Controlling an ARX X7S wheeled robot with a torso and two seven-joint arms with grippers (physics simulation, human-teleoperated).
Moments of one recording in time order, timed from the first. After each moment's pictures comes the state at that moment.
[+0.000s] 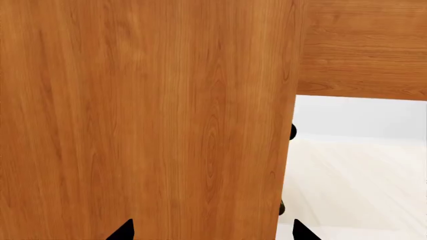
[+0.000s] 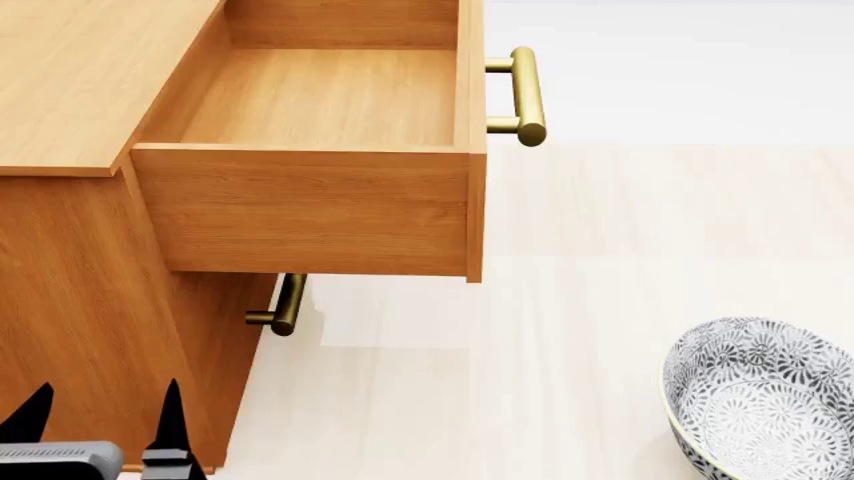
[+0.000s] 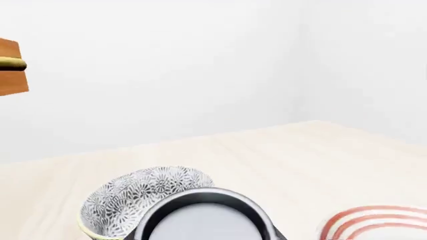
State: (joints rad) left arm -0.10 -0.29 0.25 0.22 -0.33 -0.16 -0.35; right arm -0.41 0.24 0.55 -0.36 0.48 -0.02 -0.09
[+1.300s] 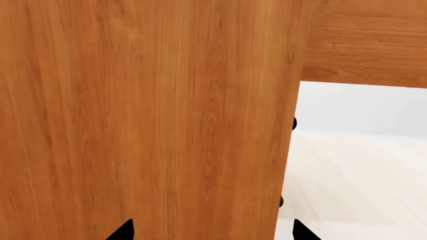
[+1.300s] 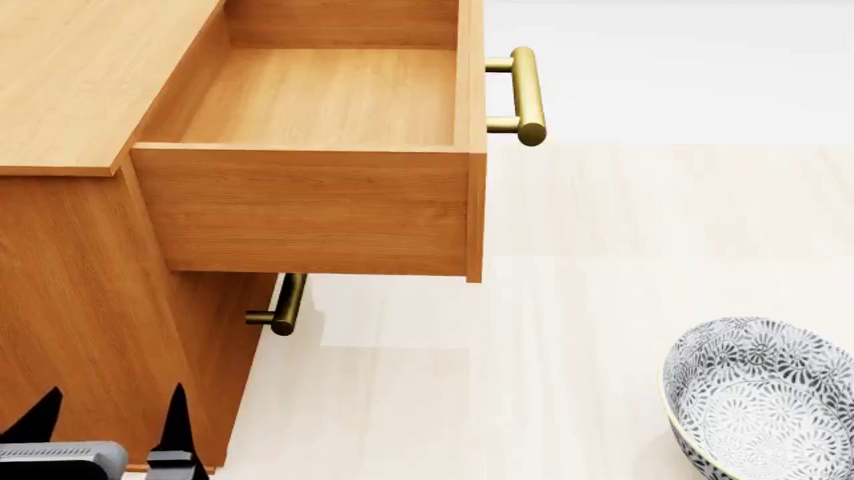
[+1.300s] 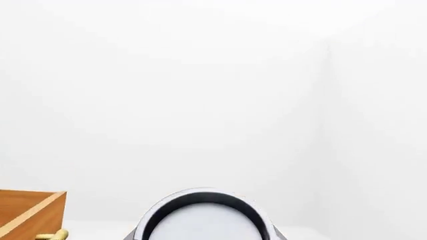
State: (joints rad) left arm -0.11 -0.30 0.26 0.18 -0.36 -0.14 -0.34; right arm 0.00 1.19 0.72 -0.80 1.33 0.57 0.66
